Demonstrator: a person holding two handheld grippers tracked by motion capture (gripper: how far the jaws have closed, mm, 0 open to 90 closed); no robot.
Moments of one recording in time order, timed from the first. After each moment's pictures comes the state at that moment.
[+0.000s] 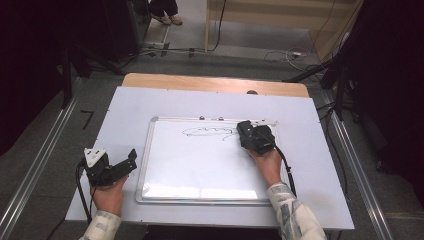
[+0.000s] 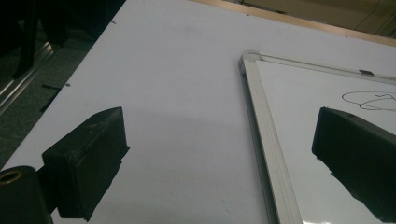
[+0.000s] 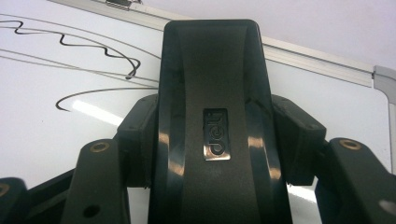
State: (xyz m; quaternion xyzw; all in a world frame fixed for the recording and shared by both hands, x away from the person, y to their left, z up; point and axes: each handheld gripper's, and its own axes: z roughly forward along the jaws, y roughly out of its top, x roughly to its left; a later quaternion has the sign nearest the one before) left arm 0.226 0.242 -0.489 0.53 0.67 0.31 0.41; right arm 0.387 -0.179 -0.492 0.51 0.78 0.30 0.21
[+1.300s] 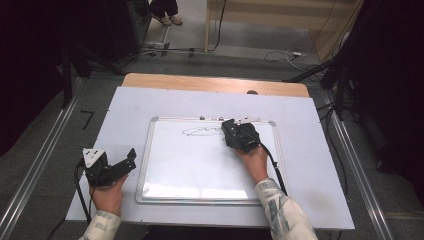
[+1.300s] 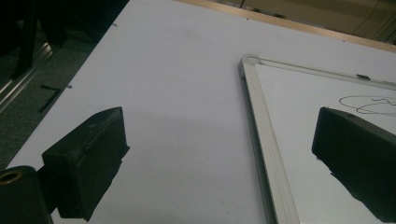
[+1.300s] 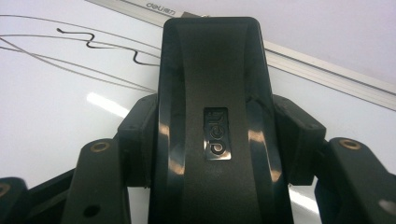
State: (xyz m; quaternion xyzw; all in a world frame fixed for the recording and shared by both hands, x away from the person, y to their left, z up) left arm 0.224 0.244 -0.487 0.53 0.67 0.31 0.41; right arm 0.390 -0.134 -0.493 0.47 0.80 0.31 0.20
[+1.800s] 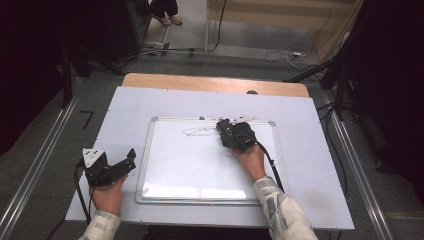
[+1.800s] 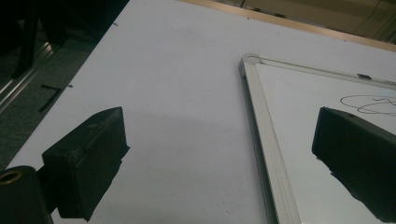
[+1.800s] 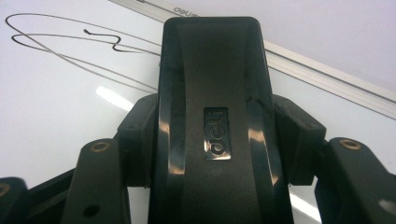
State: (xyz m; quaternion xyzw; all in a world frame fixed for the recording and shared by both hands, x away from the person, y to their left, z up) left arm 0.225 0.244 -0.488 0.53 0.67 0.31 0.41; right arm 0.394 -0.124 -0.493 0.44 0.82 0.31 0.19
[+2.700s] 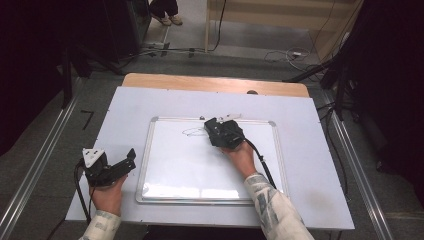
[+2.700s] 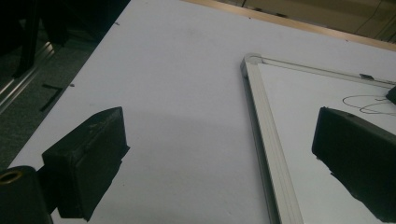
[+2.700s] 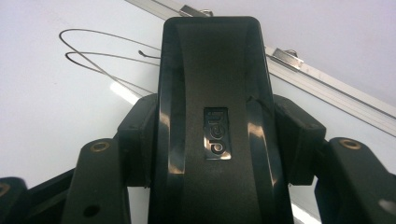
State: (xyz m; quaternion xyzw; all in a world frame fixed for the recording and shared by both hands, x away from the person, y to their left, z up) left arm 0.225 0.245 -0.488 0.53 0.67 0.31 0.41; right arm 0.398 -0.090 -0.493 0.41 0.84 0.32 0.18
